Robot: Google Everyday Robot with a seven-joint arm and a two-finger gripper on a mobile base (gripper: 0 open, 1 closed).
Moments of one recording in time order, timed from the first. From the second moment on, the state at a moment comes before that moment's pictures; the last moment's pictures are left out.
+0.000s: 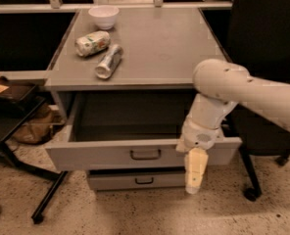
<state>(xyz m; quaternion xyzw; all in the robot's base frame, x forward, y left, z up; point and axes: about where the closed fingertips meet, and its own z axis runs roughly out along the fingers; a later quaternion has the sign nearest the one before) 0.436 -0.118 0.692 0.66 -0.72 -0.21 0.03</state>
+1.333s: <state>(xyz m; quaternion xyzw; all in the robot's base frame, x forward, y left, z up) 0.509 -0.115 0.703 0.67 -0.72 -0.20 -0.01</state>
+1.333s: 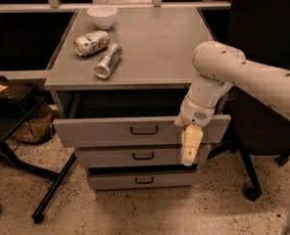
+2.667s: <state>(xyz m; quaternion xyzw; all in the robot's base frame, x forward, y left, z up) 0.580 -0.112 0.656 0.67 -0.72 -0.16 -0.02</state>
